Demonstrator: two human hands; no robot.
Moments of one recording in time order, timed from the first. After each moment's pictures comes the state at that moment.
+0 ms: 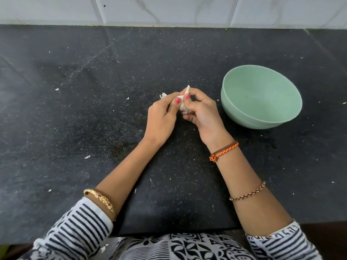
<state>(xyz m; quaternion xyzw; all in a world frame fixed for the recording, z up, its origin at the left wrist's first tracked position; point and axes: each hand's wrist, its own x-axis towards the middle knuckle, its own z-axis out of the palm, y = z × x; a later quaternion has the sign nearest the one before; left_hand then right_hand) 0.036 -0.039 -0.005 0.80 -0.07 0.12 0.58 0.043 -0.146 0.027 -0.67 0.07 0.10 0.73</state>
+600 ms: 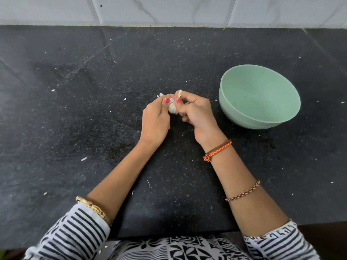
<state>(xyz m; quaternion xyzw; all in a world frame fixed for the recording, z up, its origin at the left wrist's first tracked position) 0.037 -0.038 -0.010 0.79 0.02 0.10 0.60 0.044 -0.139 0.030 -0.71 0.09 0.10 0.69</state>
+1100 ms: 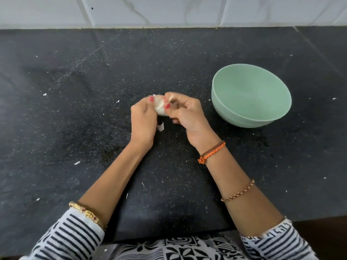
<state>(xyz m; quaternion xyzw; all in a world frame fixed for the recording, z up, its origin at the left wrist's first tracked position) 0.038 -0.036 -0.006 0.70 0.09 0.10 0.70 0.037 -0.137 0.034 -0.71 0.02 0.10 0.70</state>
